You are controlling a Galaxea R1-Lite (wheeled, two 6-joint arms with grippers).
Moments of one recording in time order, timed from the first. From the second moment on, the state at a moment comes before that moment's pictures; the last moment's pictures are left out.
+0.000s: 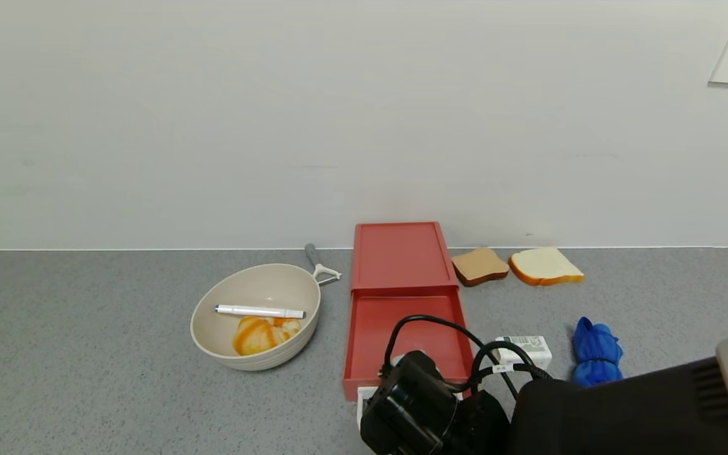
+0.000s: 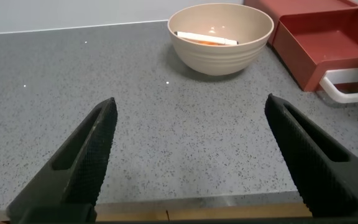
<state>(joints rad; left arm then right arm) 0.00 0.00 0.00 0.00 -0.01 0.02 1.01 2.05 -1.14 0.16 -0.24 0.61</state>
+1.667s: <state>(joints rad) 0.00 0.00 0.00 0.00 -0.01 0.02 1.00 2.06 -1.03 -0.02 -0.31 0.62</state>
